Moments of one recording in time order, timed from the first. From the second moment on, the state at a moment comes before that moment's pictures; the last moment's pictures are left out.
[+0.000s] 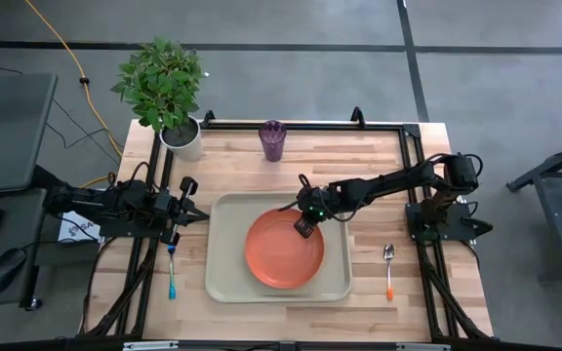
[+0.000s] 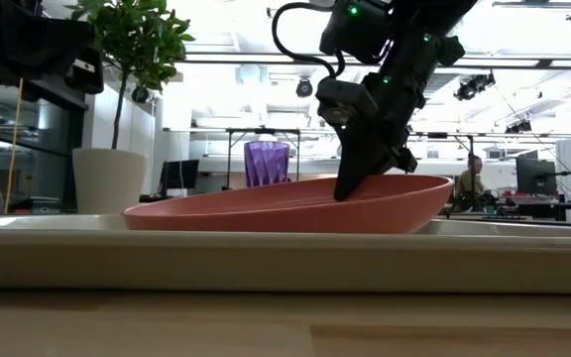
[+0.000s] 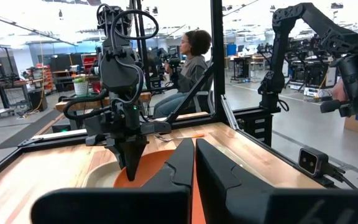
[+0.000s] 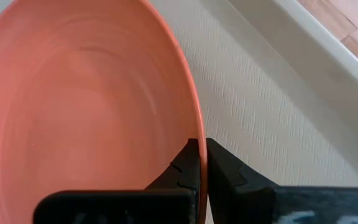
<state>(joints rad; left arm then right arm) 0.01 0.01 0.01 0.10 0.14 0.07 0.02 1.74 1.05 -0.37 0.05 0.67</state>
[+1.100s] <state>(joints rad) 0.01 0.01 0.01 0.10 0.14 0.07 0.01 1.72 1.05 -0.38 0.07 0.68</state>
